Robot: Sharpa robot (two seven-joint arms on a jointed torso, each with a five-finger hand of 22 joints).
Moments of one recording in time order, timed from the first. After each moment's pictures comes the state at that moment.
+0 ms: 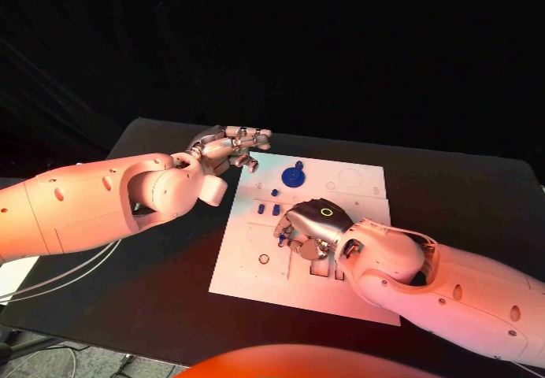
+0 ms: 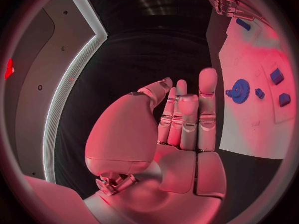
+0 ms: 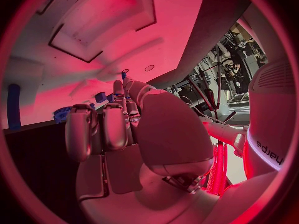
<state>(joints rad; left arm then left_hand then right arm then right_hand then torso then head) 1.20 -1.00 -0.02 1.62 0.05 -0.21 0.31 1.34 -0.12 0.45 -0.01 0.12 1.02 0.17 0.11 0.10 1.09 0.09 0.36 0.22 1.30 0.01 1.15 0.80 0.16 1.28 0.11 0.63 1.02 1.00 -0.59 0.00 1.68 -1.86 -0.23 -0.20 1.44 -0.09 0.48 0.05 0.06 1.16 0.11 0.07 0.12 1.23 0.05 0.06 0.08 1.47 -0.04 1.31 1.21 0.06 1.41 0.07 1.43 1.31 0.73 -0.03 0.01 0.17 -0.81</state>
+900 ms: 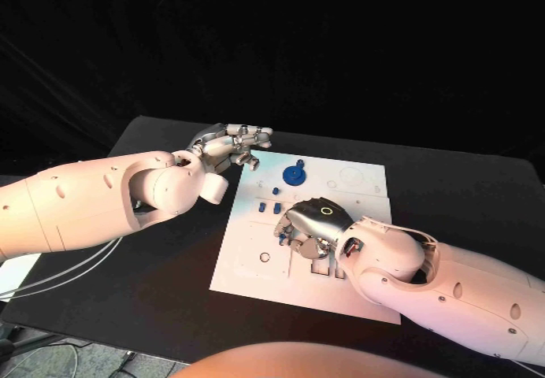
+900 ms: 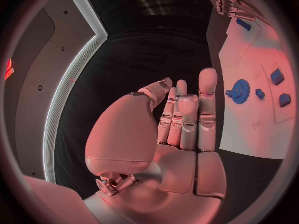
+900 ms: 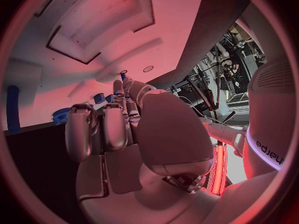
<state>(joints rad) 1.20 -1.00 -0.02 1.62 0.05 -0.21 0.31 1.34 -0.12 0.45 -0.01 0.12 1.02 0.17 0.11 0.10 1.09 0.09 0.36 0.22 1.30 0.01 1.15 0.80 0.16 1.28 0.11 0.63 1.02 1.00 -0.59 0.00 1.67 -1.86 -0.22 -0.19 1.44 -0.09 0.48 0.05 0.06 1.16 0.11 0.07 0.12 1.23 0.05 0.06 0.08 1.47 -0.04 1.31 1.21 0.06 1.41 0.07 1.43 1.31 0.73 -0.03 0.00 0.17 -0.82</state>
